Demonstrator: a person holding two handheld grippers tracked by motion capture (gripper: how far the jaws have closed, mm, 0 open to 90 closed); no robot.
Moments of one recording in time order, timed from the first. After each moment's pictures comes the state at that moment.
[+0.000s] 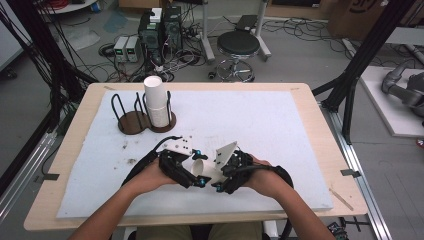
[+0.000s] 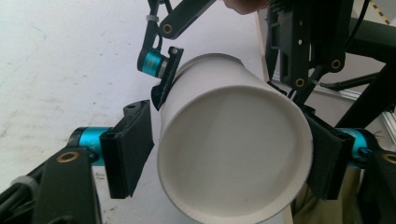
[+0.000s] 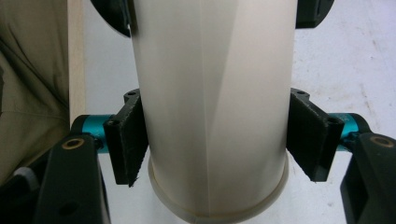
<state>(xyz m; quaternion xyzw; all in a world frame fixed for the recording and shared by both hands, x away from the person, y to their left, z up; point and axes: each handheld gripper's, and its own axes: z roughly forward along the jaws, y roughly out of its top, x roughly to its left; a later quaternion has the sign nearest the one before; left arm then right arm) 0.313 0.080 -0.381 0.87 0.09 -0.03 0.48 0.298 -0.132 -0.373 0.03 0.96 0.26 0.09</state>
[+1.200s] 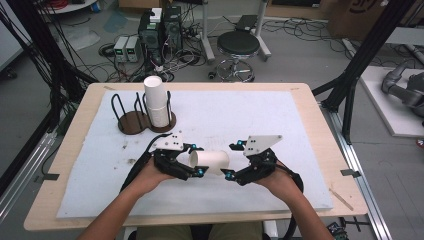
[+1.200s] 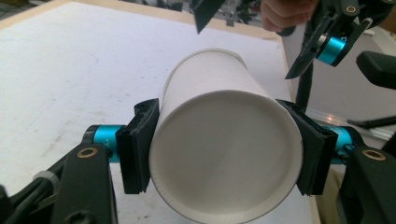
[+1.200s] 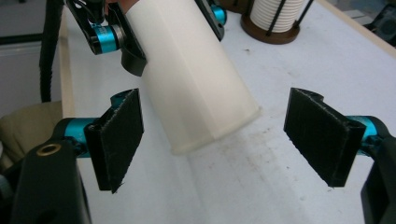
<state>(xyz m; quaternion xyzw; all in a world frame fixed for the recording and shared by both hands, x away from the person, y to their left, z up) 0.317 0.100 -0.389 0.82 0.14 0.03 0.55 0.296 -0.189 -0.360 0.15 0.87 0.45 0.12</state>
